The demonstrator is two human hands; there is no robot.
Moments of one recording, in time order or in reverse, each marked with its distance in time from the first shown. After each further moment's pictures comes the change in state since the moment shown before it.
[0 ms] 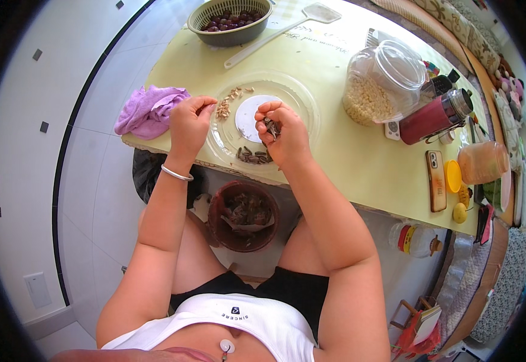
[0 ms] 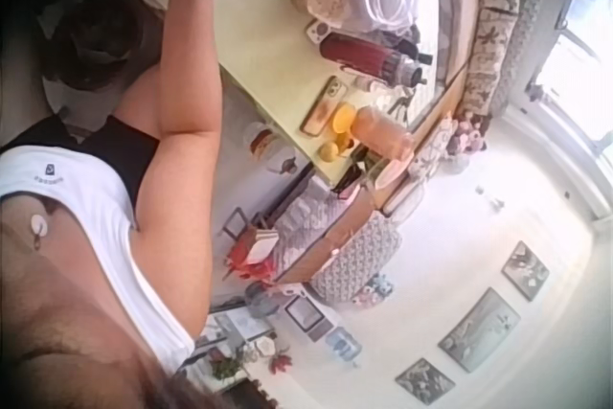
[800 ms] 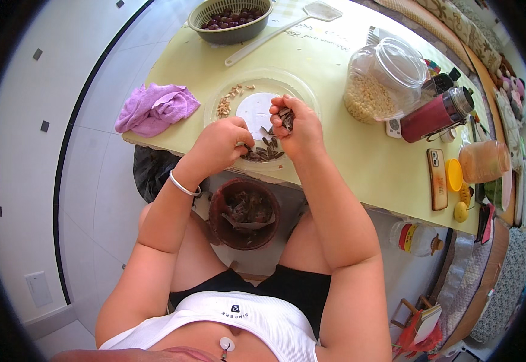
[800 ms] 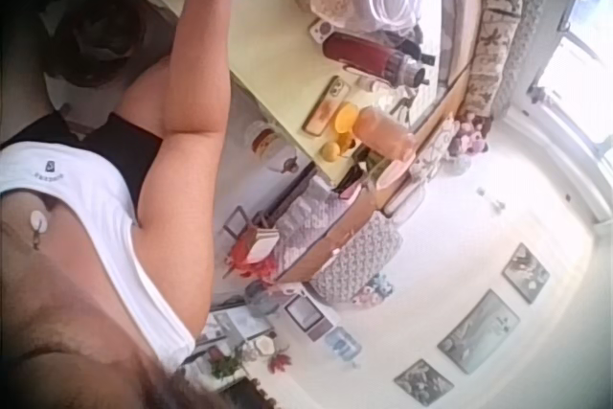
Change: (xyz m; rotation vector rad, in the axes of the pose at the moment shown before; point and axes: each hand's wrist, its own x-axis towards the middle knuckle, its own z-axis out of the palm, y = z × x) left_hand -0.020 0.043 0.000 -0.006 -0.677 0.205; right_hand 0.002 -0.018 -0.009 -0.001 0.107 0.019
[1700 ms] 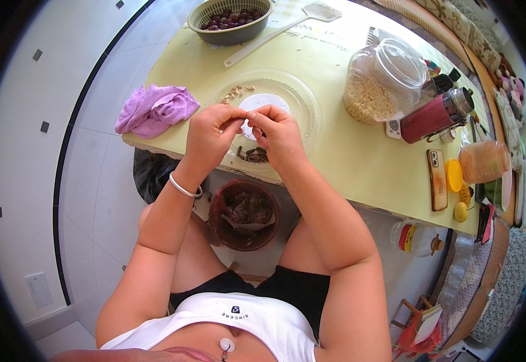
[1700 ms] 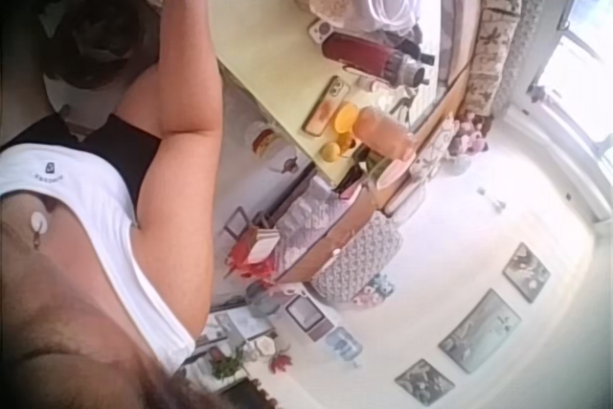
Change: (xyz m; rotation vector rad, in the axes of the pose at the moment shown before) left_hand 0.007 0.003 0.000 -0.278 0.463 -0.073; right_hand -0.007 0.032 0.011 -0.256 -0.104 -0.083
